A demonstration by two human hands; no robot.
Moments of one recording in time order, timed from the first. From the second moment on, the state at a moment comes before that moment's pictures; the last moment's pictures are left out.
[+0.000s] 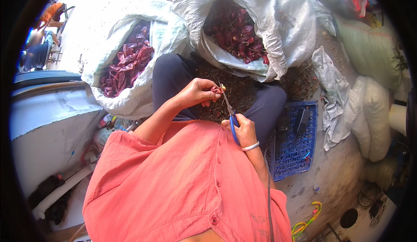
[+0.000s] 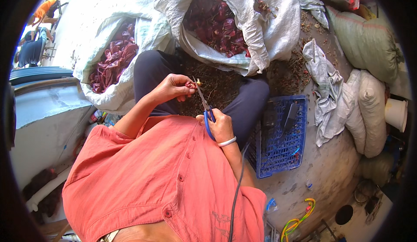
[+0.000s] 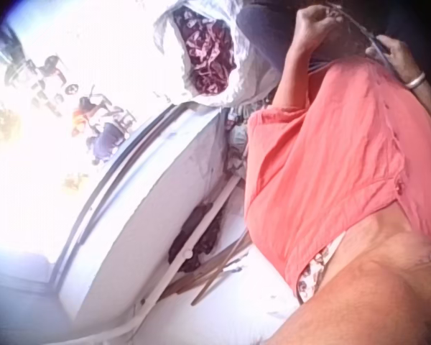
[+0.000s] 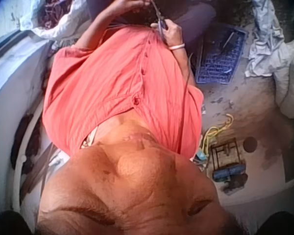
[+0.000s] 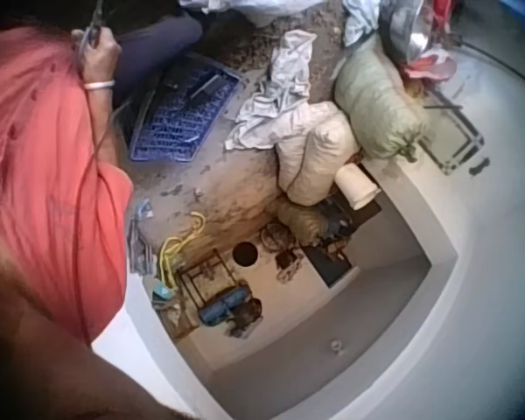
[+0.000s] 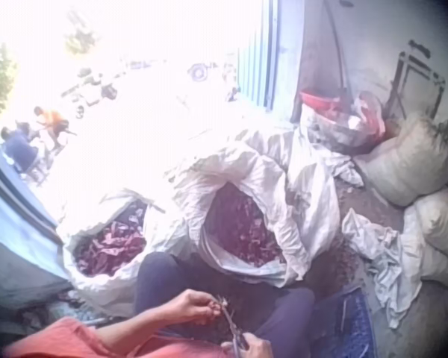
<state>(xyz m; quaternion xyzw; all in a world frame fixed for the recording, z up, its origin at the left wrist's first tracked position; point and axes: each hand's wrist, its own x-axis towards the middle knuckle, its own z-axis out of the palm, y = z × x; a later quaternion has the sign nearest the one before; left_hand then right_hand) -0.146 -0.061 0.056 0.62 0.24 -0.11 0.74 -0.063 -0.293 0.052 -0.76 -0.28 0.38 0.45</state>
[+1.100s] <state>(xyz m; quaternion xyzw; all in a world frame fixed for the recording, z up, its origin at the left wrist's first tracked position) 0.067 0.016 -0.091 0.92 0.32 -0.04 0.23 -0.050 -0.305 -0.006 -0.63 -0.04 0.53 0.57</state>
